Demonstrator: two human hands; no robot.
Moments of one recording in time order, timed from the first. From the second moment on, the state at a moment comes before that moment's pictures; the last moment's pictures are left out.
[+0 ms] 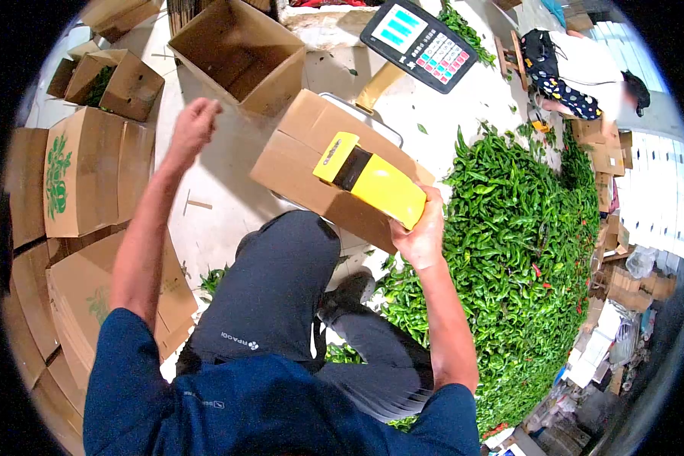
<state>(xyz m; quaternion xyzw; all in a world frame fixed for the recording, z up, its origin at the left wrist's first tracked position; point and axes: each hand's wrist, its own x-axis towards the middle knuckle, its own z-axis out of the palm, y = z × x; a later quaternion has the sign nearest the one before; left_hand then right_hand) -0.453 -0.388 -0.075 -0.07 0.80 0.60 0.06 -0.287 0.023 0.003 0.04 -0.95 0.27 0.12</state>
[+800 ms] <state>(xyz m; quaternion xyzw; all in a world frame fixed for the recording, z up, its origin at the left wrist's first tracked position) -0.413 -0.312 -0.217 -0.07 0.86 0.46 0.21 -0.290 0.034 -0.042 0.04 -0.93 0.34 0.13</state>
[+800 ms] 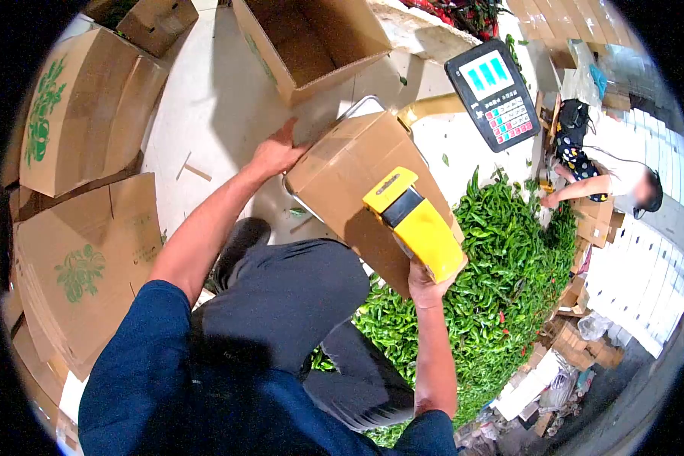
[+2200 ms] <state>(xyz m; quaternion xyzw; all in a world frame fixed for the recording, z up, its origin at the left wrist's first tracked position) -0.482 -0.309 -0.029 0.49 0.82 0.26 0.13 -0.194 0.179 -0.025 -0.09 -0.96 0.25 -0.01</state>
